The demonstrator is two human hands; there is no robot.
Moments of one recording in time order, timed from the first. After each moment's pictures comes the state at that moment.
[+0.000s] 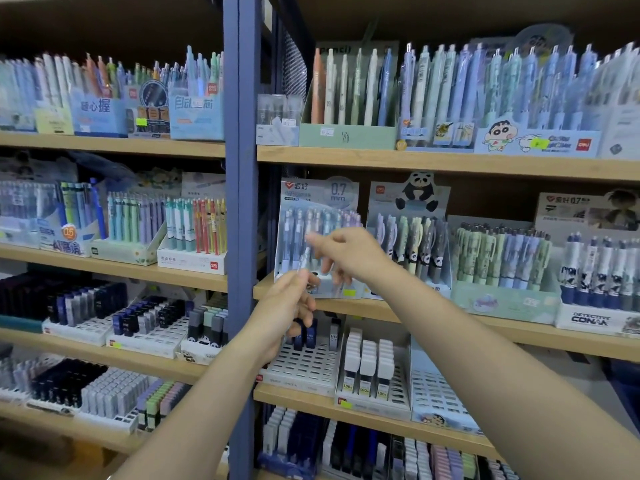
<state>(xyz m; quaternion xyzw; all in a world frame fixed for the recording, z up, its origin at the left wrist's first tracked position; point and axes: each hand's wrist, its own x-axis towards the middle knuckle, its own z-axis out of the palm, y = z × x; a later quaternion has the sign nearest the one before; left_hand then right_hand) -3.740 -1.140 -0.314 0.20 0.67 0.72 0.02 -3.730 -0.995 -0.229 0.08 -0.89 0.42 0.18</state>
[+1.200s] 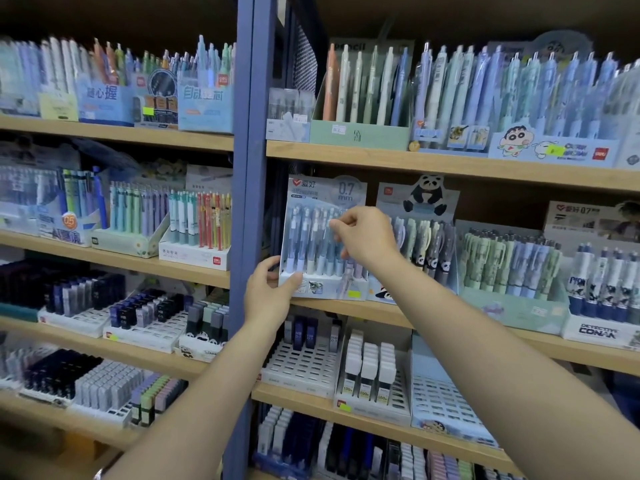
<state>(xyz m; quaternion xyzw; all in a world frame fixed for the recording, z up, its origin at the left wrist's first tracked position) -3.798 -1.140 -0.334 0.07 0.69 0.70 -0.18 -3.761 -0.991 -0.216 0.01 -0.88 0.33 0.33</state>
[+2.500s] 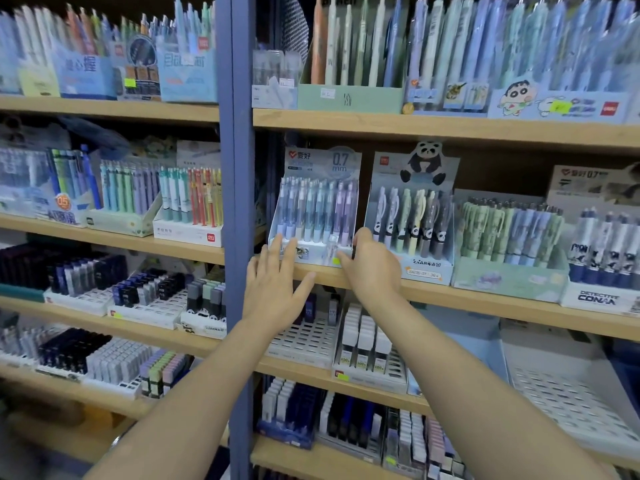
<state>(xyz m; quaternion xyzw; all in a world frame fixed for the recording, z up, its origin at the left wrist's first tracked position) -3.802 -1.133 -0.372 0.19 0.92 0.20 -0.29 -3.753 -0.971 -0.303 -0.10 -0.93 0.12 0.33</state>
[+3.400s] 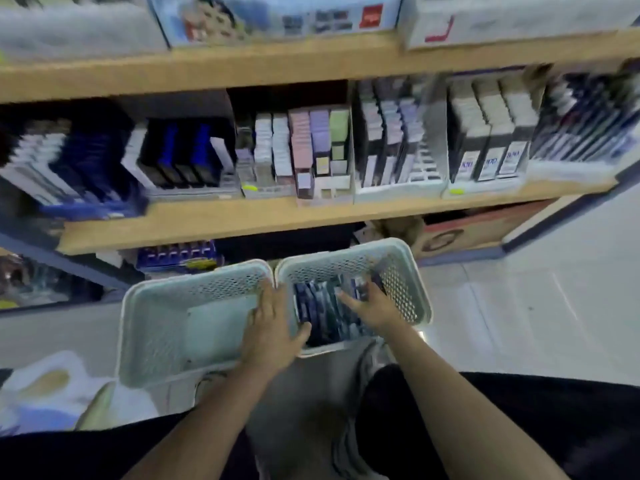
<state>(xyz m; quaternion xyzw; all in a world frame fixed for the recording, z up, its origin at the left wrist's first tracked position) -3.597 -0.970 -0.858 0.27 0.93 0.12 0.21 -3.521 -0.768 -0.869 -0.39 -0.77 0.48 -0.13</state>
